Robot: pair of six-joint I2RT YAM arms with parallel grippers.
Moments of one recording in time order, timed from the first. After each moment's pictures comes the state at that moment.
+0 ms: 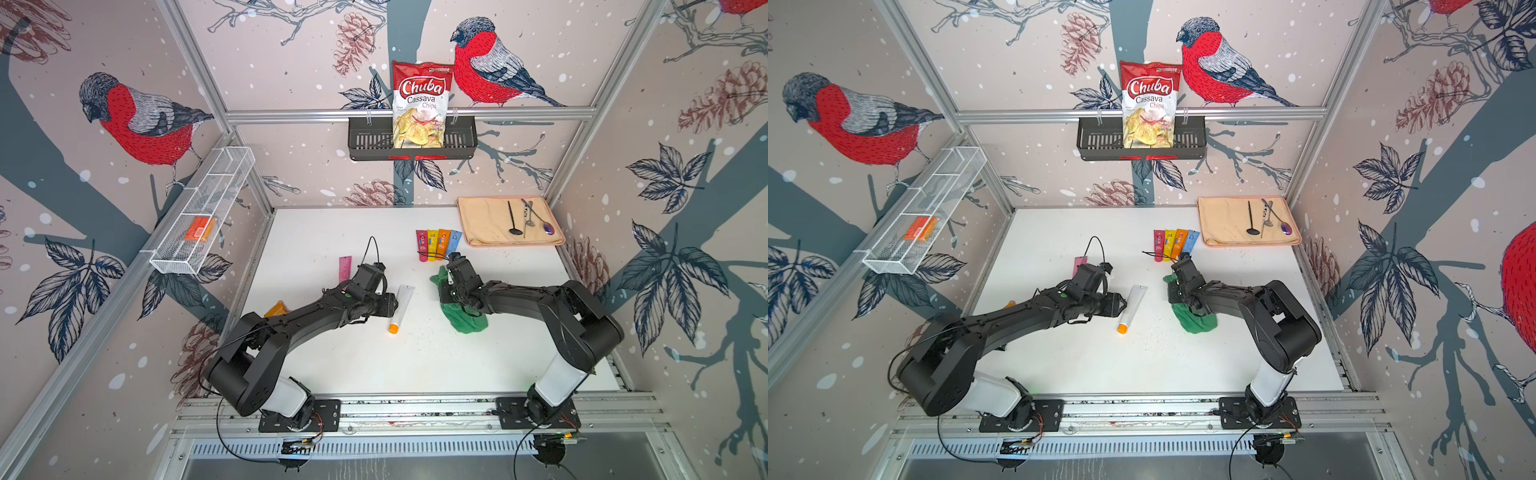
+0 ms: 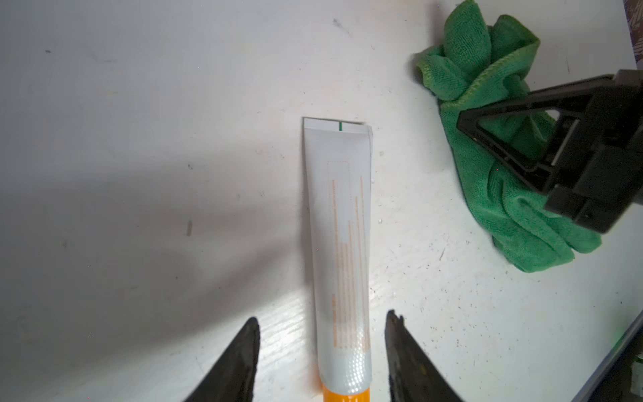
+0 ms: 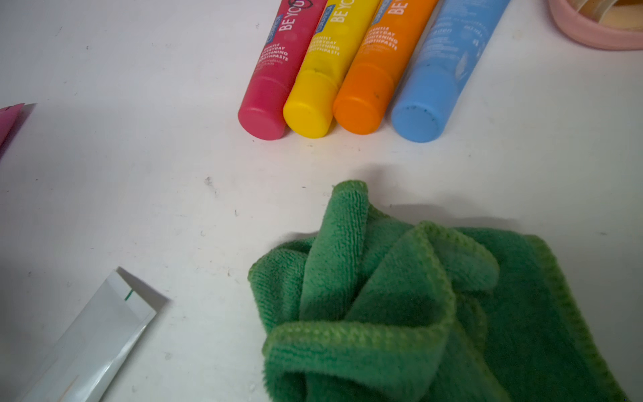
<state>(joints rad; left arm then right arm) -0.59 1.51 0.77 -0.22 0.23 -0.45 0.62 1.73 0.81 -0.01 0.05 0.39</state>
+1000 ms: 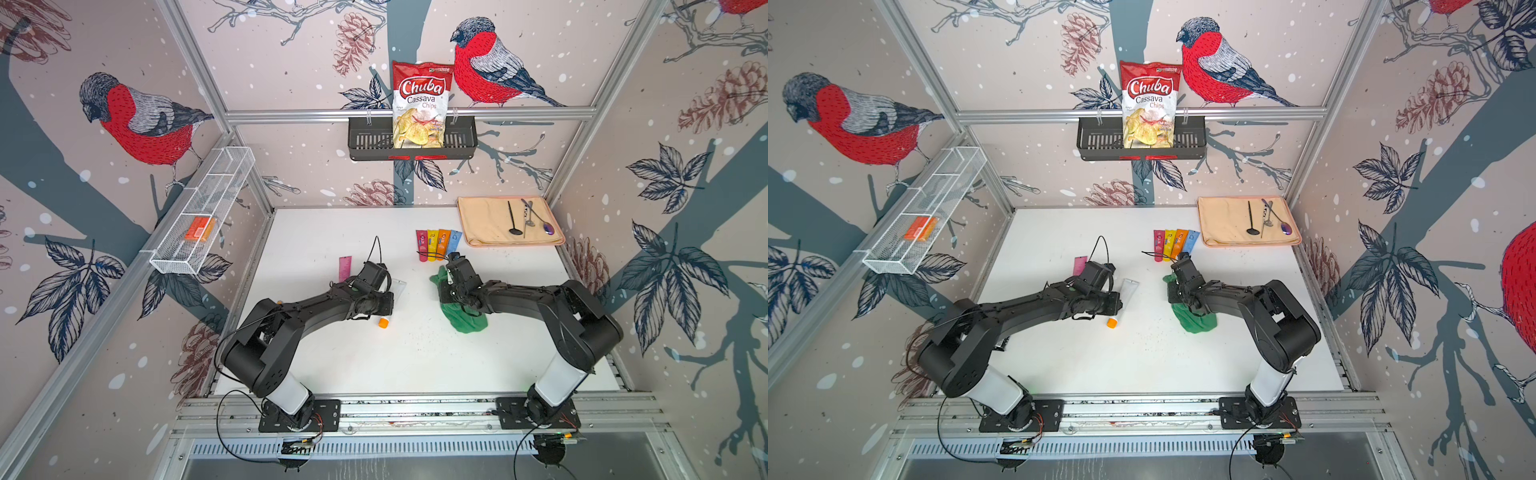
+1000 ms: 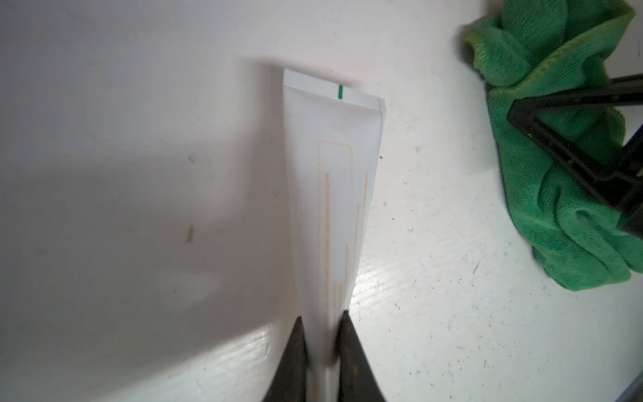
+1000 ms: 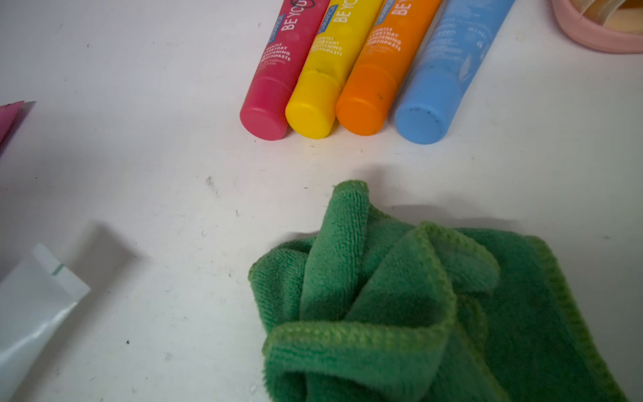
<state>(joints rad) -0.64 1.56 0.88 -0.34 0.09 -0.46 0.62 1.73 0.82 -0.01 0.05 0.38</state>
